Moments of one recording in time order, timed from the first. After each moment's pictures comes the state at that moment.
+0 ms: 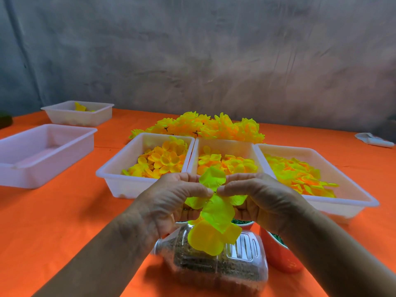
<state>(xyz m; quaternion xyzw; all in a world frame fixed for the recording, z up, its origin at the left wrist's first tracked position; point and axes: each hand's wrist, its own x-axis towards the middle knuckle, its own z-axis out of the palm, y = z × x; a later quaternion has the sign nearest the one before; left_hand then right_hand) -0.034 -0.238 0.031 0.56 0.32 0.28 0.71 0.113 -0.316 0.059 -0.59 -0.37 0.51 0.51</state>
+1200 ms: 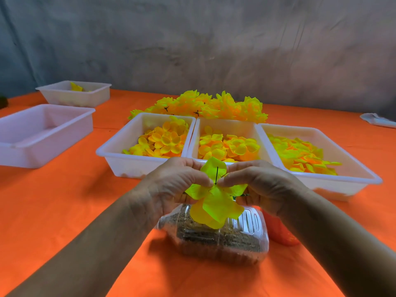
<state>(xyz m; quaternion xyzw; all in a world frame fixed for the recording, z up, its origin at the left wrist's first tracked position) -0.030 -0.240 0.022 0.61 0.37 0.24 0.66 0.112 -0.316 0.041 -0.66 -0.39 0.47 0.44</state>
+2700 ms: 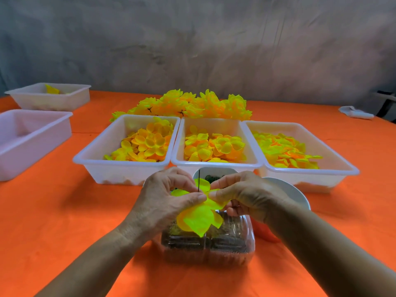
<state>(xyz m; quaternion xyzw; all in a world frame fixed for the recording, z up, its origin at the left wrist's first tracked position) -0.030 -0.247 -0.011 0.78 0.28 0.39 0.41 0.137 -0.316 0.011 -0.67 -0.36 0.50 0.42</state>
